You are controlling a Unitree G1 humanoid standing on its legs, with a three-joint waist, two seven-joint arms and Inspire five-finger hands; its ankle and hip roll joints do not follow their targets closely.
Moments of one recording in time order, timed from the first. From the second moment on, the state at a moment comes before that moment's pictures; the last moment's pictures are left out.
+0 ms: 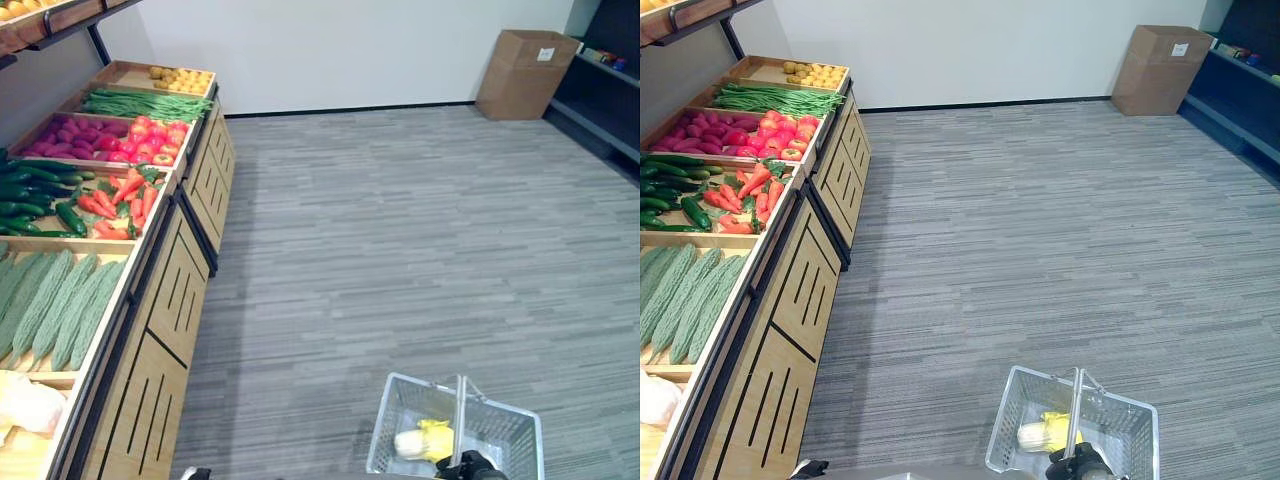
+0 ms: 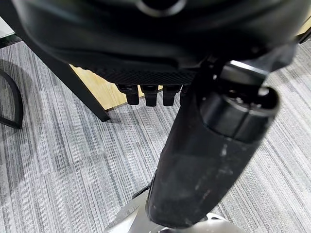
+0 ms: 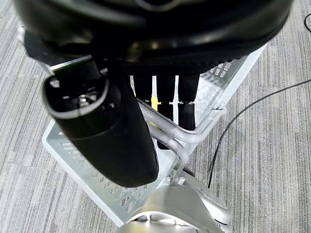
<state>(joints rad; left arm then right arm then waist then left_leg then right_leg) 0.02 0.22 -0.20 1.23 0.10 0.16 0.19 0.01 -0.27 0.20 1.23 0.01 0.08 -0.12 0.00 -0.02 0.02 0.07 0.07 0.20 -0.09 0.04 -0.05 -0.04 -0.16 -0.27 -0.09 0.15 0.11</state>
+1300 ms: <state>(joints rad) -0.11 0.21 -0.24 1.27 0.14 0.13 0.15 -0.07 -0.32 0.12 1.25 0.05 0.06 -0.09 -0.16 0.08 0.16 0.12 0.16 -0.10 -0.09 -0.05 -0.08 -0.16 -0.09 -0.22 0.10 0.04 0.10</state>
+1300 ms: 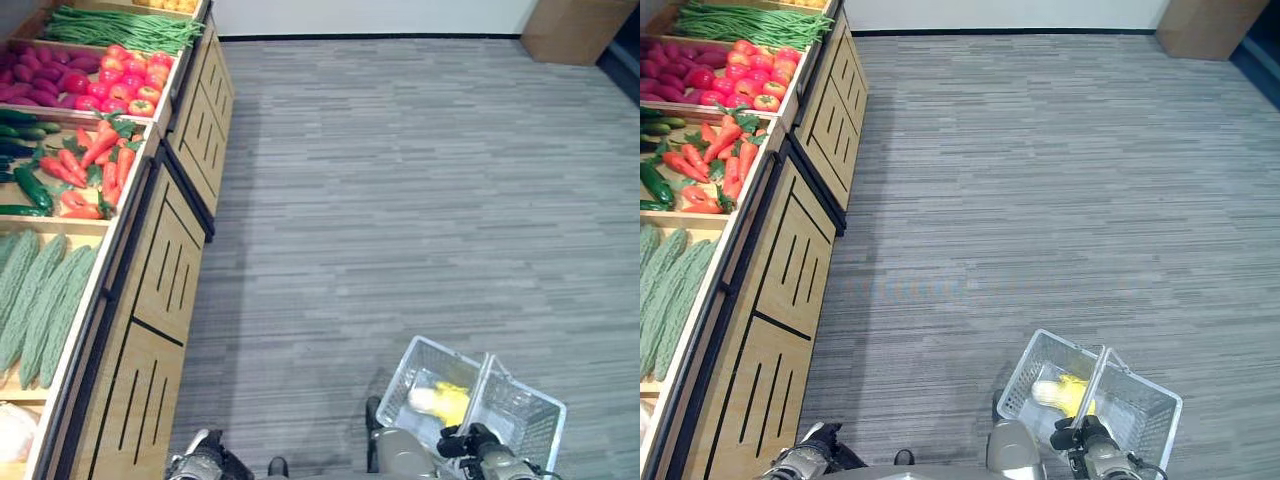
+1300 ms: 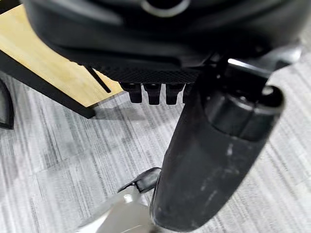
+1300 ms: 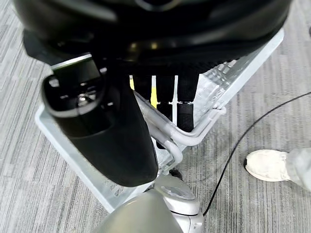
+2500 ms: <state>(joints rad) -0.07 0.21 -0.20 1.30 0.12 0.15 0.17 -0.08 -0.28 0.19 1.33 0.04 0.08 -0.09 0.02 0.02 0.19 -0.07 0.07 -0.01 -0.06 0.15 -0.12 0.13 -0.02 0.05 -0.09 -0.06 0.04</state>
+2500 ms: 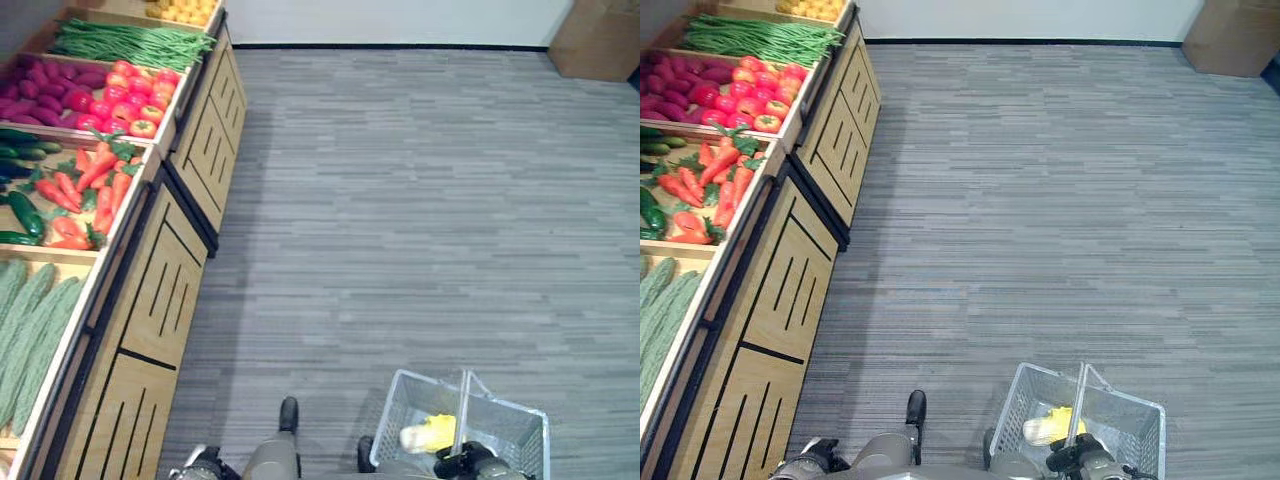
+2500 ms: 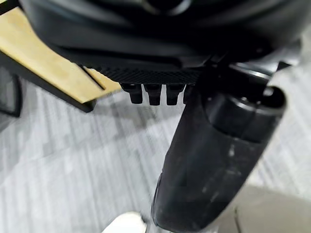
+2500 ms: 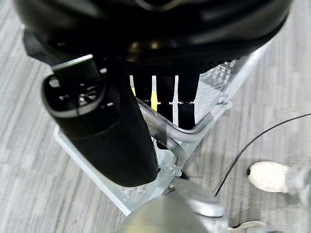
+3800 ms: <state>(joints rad) -0.01 0.25 -0.20 1.29 0.08 0.14 0.18 -0.05 -0.21 0.18 1.27 0.07 0.06 -0.11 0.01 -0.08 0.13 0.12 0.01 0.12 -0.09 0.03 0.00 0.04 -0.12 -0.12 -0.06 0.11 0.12</state>
